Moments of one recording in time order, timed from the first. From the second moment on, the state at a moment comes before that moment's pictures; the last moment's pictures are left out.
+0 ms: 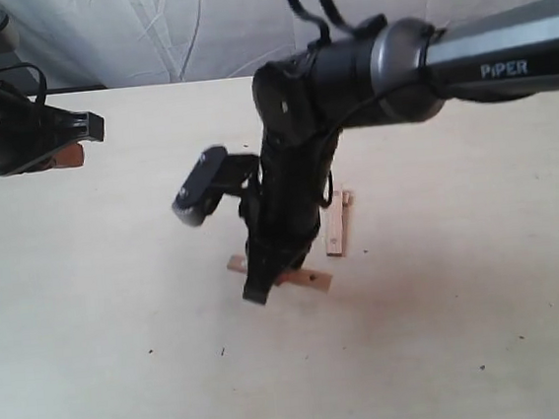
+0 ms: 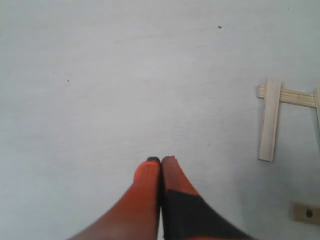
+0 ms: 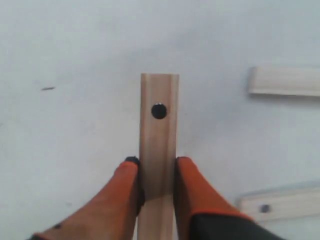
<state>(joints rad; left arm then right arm) -0.05 1.45 -0.96 -0.34 0.54 0.16 0.76 2.00 -1.40 0.18 0.89 -0.57</state>
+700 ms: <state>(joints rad) -0.05 1.45 -0.96 -0.36 0.51 0.16 0.65 2.14 -1.47 0.11 0.76 -0.67</state>
